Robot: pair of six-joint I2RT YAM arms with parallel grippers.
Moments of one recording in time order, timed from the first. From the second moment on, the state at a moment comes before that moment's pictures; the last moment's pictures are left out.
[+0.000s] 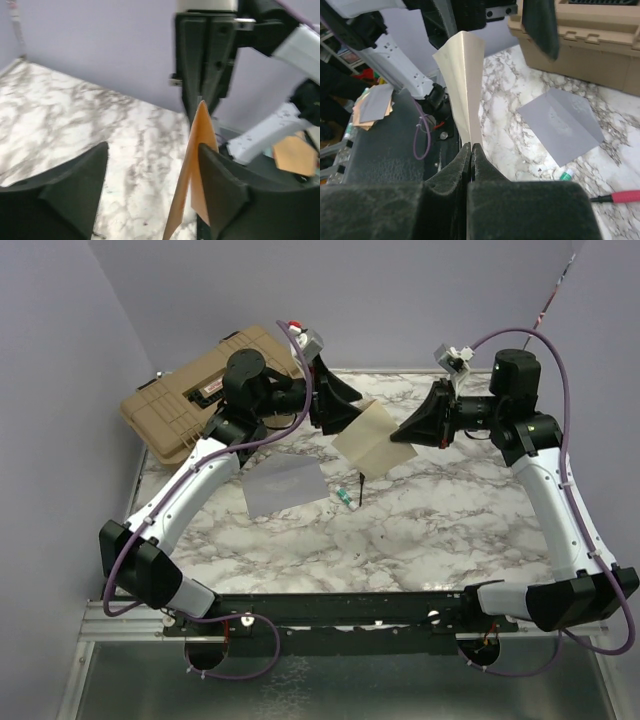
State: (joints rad) left arm -0.53 1.48 1.46 0.20 0.95 -0.45; right arm 0.18 1.31 1.48 -0.55 -1.33 -0.04
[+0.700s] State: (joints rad) left arm -0.45 1.37 1.42 -0.21 0.35 -0.20; right arm 0.18 1.27 1.39 -0.39 -0.83 0.26
